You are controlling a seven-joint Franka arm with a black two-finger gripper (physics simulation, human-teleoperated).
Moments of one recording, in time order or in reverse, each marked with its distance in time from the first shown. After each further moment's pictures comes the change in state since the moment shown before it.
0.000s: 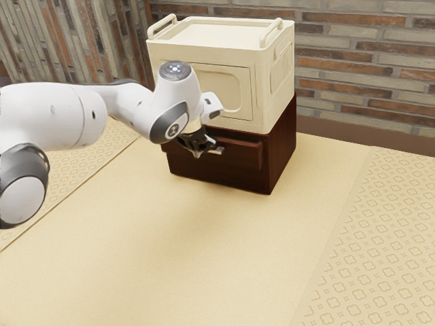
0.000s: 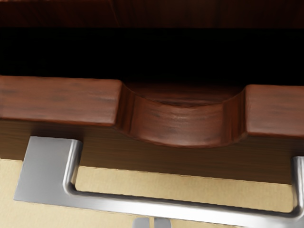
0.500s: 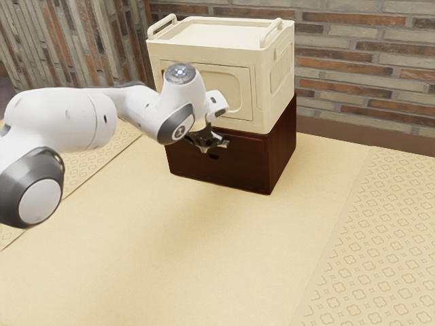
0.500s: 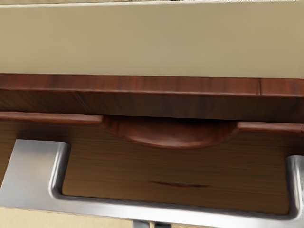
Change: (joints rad) arm 0.048 0.081 -0.041 0.092 0.010 0.048 0.002
